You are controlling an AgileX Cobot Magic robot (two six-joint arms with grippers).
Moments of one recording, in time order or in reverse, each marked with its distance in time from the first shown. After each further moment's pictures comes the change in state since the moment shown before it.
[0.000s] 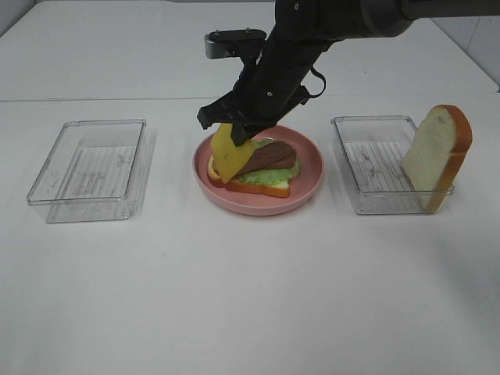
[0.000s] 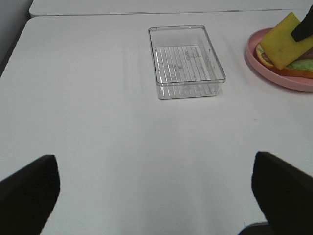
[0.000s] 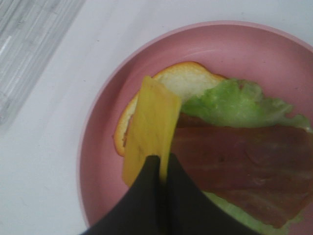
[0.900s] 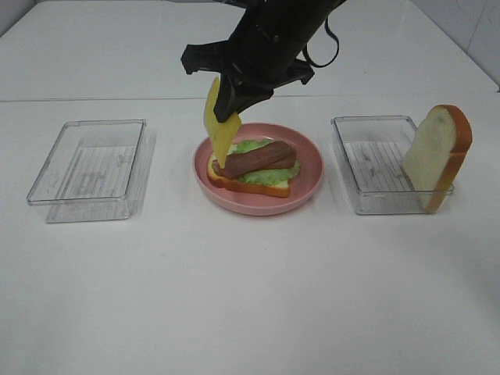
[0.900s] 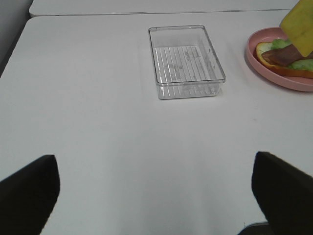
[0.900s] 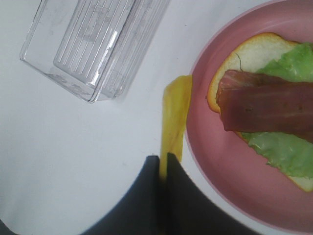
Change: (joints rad) left arm 0.000 0.000 0.000 0.000 0.000 0.000; right arm 0.000 -0.157 0.000 0.240 0.208 -0.010
